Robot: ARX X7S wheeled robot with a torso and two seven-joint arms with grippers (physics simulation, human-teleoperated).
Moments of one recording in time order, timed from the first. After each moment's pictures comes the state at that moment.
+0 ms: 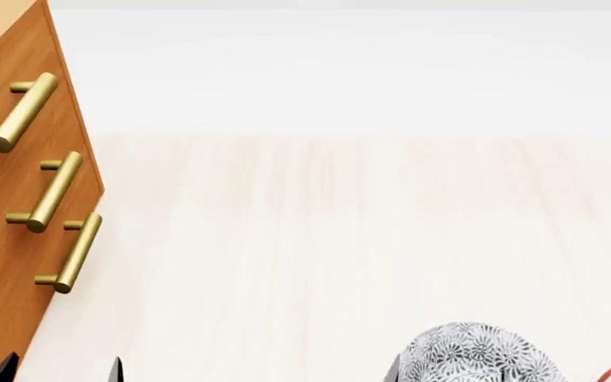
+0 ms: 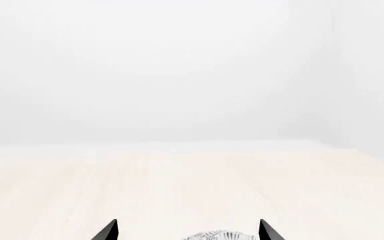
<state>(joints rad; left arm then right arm) 0.09 -0.26 0.27 0.24 -0.22 0.05 -0.28 -0.10 0.24 -0.26 -0.39 0.12 0.14 0.48</state>
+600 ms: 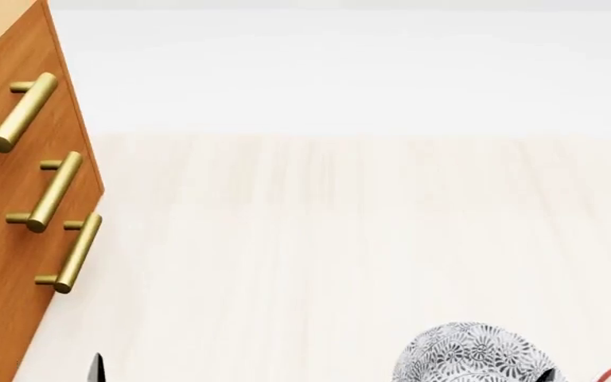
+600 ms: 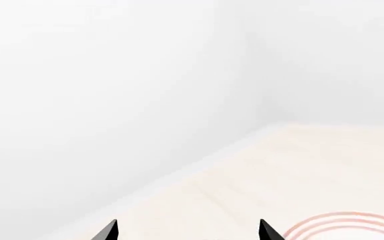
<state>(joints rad) 0.13 -0.30 0.25 0.33 -0.24 0.06 -0.31 -0.27 0.20 -0.01 -0.50 0.41 -0.13 0.52</state>
